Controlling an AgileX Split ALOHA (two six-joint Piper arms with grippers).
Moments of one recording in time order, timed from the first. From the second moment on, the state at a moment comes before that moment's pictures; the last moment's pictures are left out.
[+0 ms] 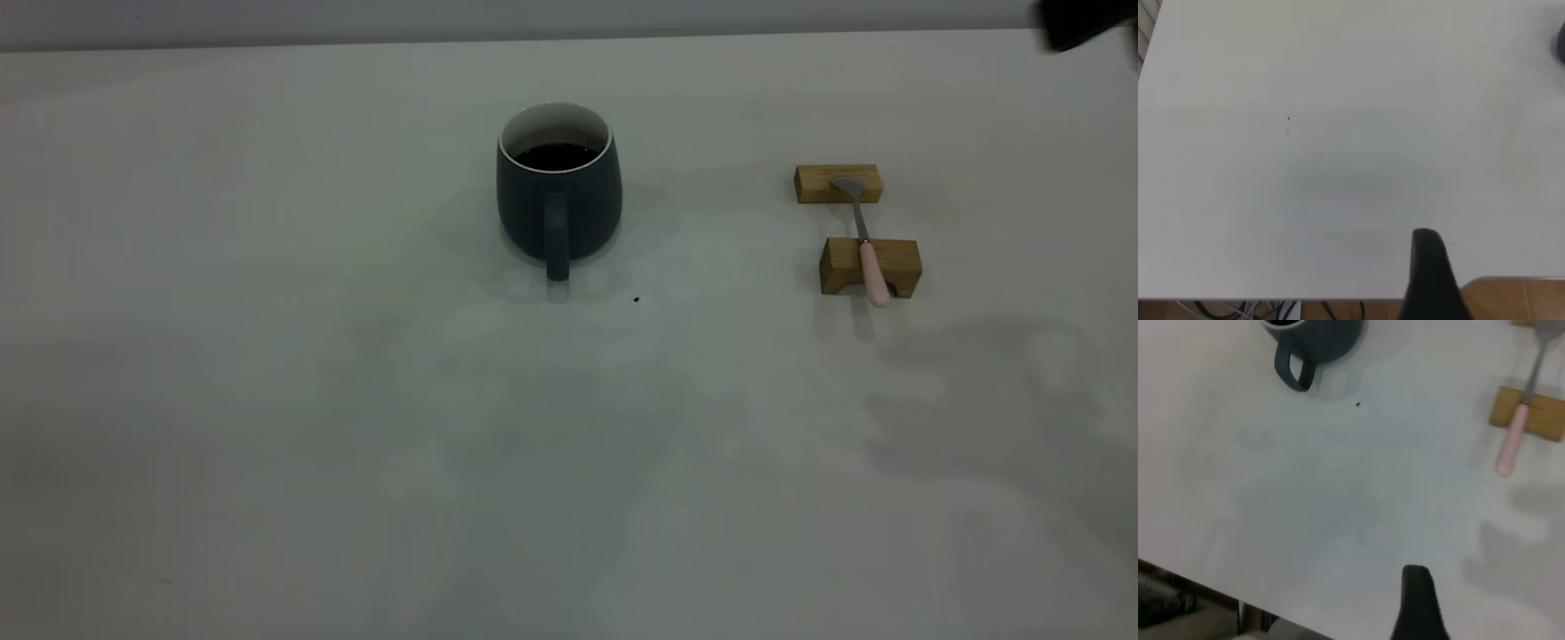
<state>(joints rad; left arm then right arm) -0.05 -0.02 -0.49 0.06 1.13 -0.06 0.07 1.44 -0.77 0.67 0.62 -0.63</state>
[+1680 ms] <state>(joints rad) -0.05 -0.02 -0.49 0.06 1.13 -0.06 0.20 2.38 -1.36 0.31 0.59 -0.09</state>
